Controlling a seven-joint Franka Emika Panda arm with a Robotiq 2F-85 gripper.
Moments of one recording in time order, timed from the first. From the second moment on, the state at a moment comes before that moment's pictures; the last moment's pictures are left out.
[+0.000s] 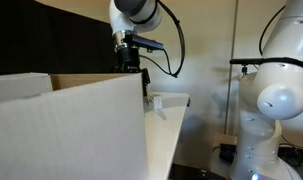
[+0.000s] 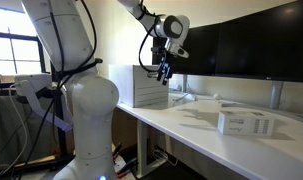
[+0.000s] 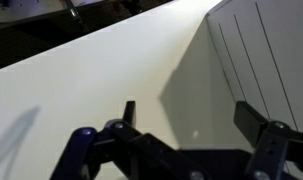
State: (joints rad) arm 0.07 -0.33 0.13 -2.26 0.28 1.74 0.40
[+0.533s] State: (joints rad) arm 0.07 -0.32 0.14 -2.24 0.28 1.77 0.40
